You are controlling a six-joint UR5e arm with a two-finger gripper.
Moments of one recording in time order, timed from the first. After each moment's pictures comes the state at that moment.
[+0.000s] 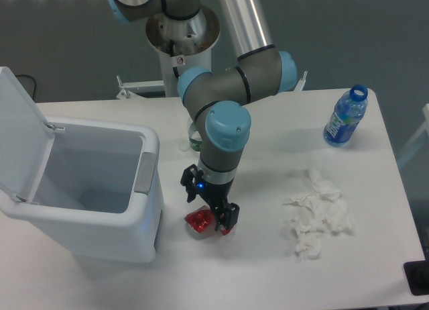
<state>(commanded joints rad) 2.40 -2.03 -1.70 -0.87 1.35 1.19</state>
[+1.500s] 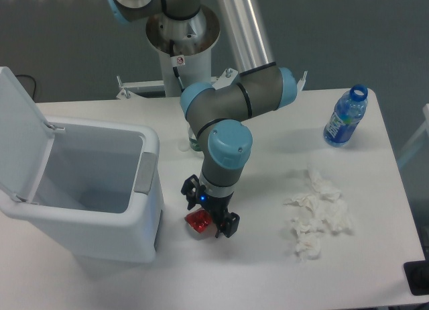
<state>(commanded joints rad) 2.40 -2.08 -1.68 -0.87 1.36 1.18</state>
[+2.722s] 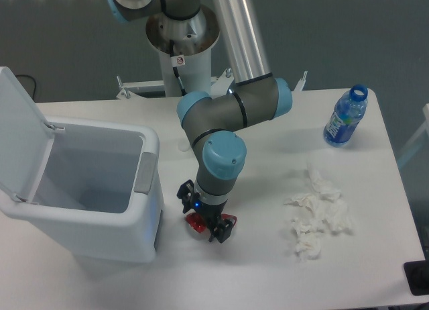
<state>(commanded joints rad) 2.38 -2.11 -1.68 -0.87 1.36 1.20</state>
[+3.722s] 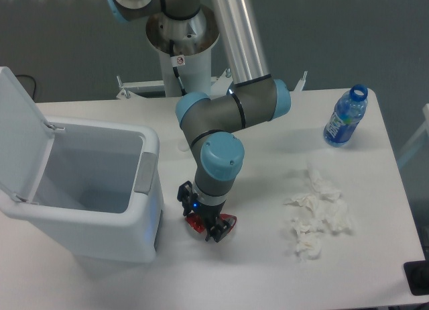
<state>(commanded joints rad) 2.38 -2.11 -1.68 -0.87 1.36 1.22</state>
